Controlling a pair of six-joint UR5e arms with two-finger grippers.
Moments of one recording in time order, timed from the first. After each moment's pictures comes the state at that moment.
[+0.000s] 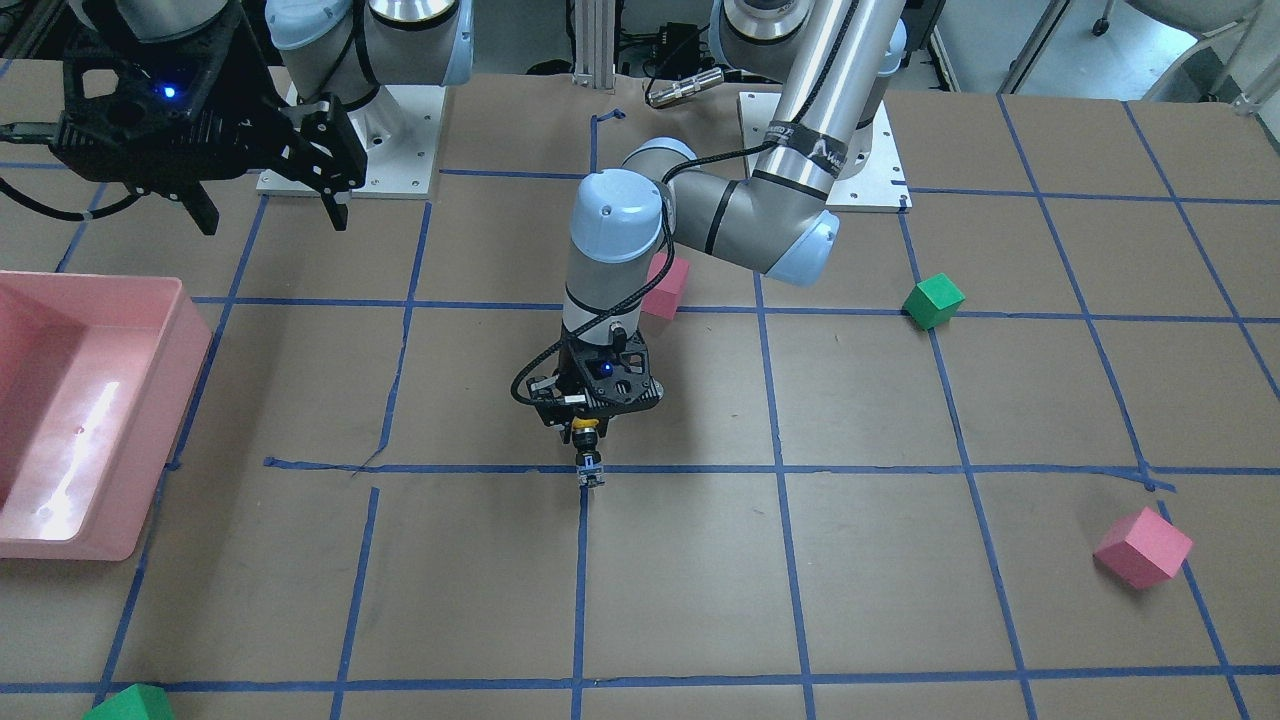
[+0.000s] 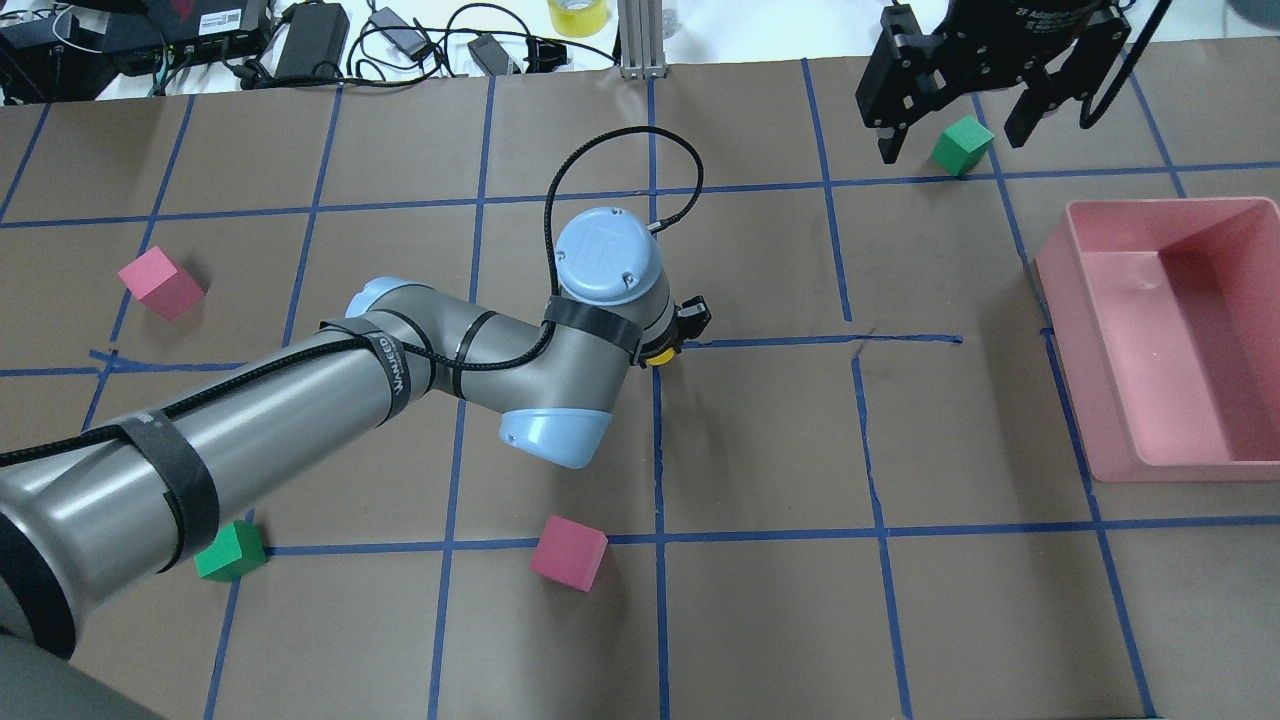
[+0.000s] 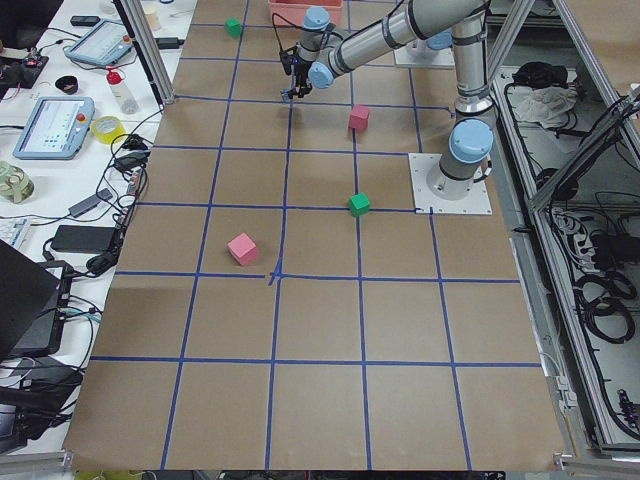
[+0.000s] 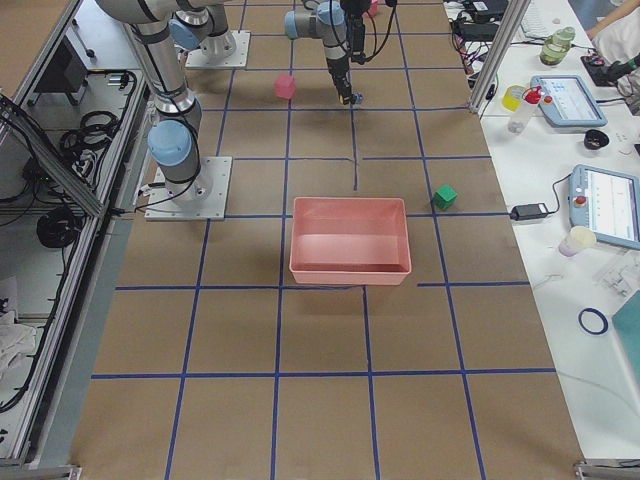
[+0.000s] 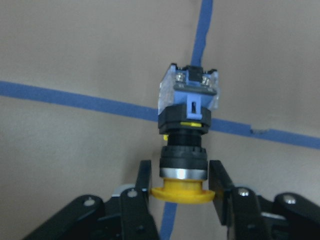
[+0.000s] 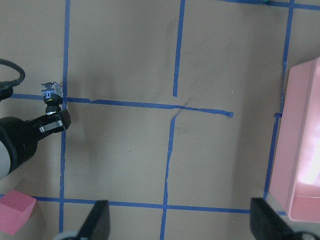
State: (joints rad) left arm -1.98 -2.00 -1.84 -0.69 1.51 -0.84; right arm 1.61 -1.52 1.35 -1.43 -1.59 -0.05
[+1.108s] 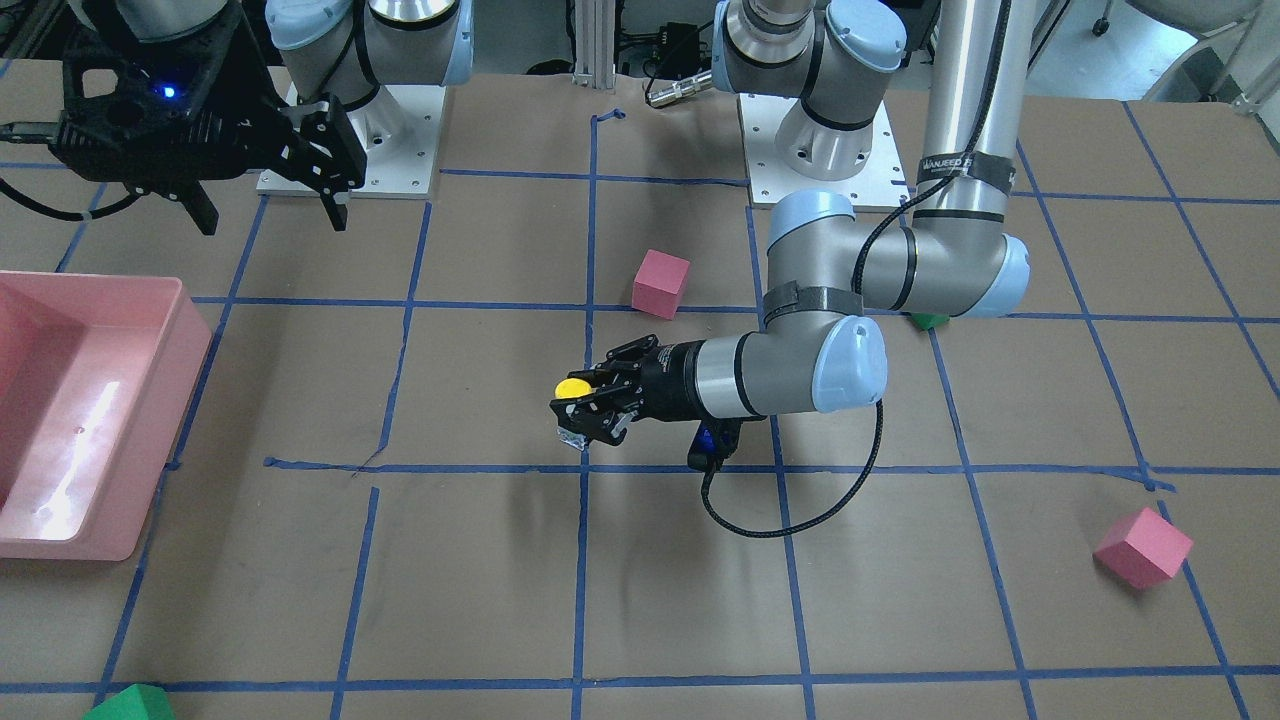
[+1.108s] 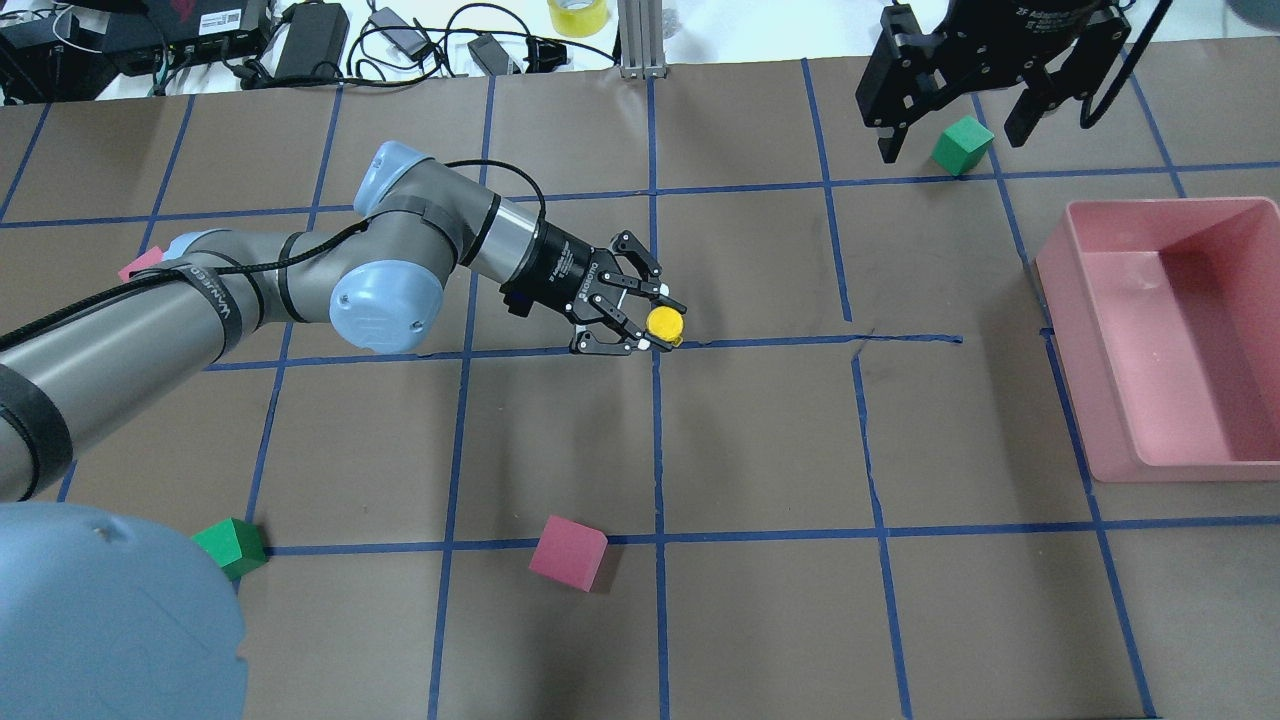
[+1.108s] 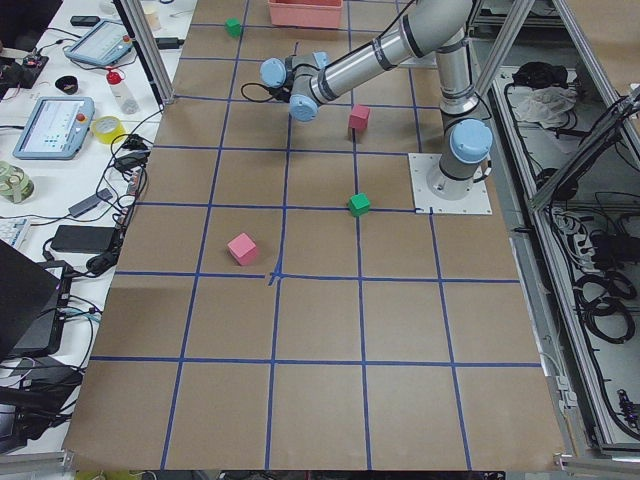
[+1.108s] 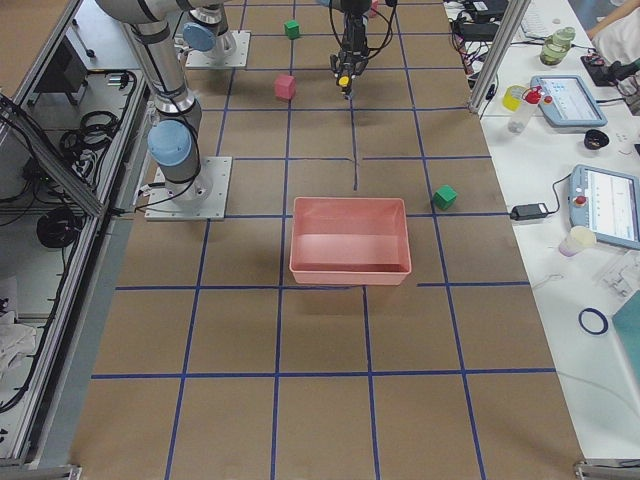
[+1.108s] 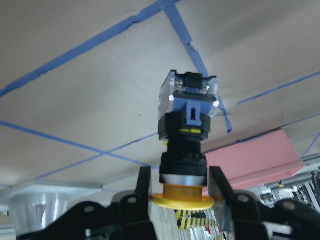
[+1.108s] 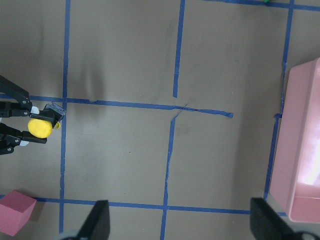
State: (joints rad) left arm -1.65 -2.02 -1.82 -1.18 0.61 -1.03; right arm 1.61 -1.52 1.35 -1.44 -1.59 -0.05
